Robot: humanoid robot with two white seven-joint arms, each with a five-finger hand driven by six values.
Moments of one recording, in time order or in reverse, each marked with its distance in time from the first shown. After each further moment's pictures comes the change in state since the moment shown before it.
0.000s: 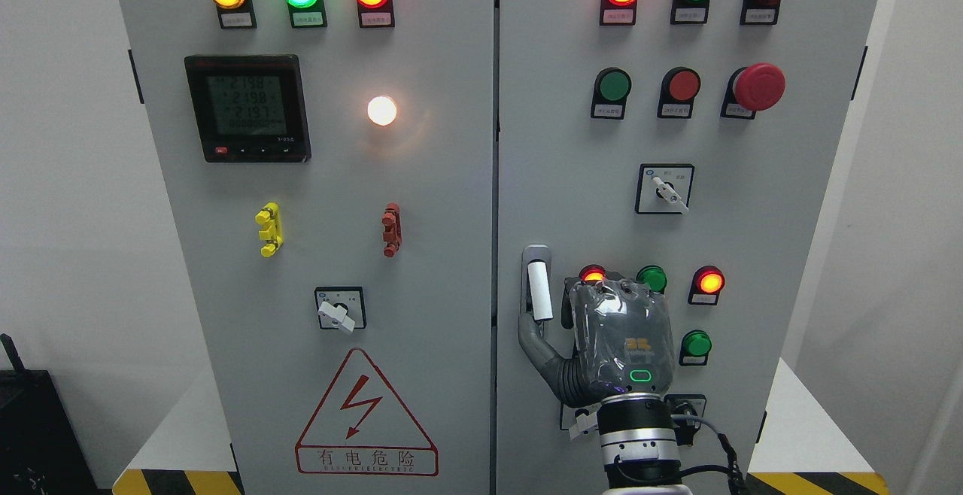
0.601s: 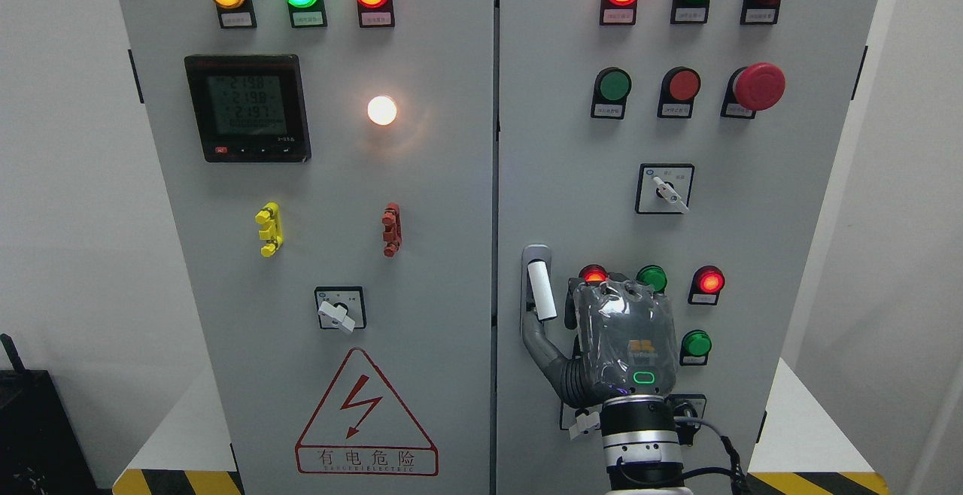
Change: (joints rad) left arm 0.000 0.000 0.000 0.000 0.000 0.000 0.000; right arm 0.005 0.000 -0.006 -0.003 0.000 0.008 -0.003
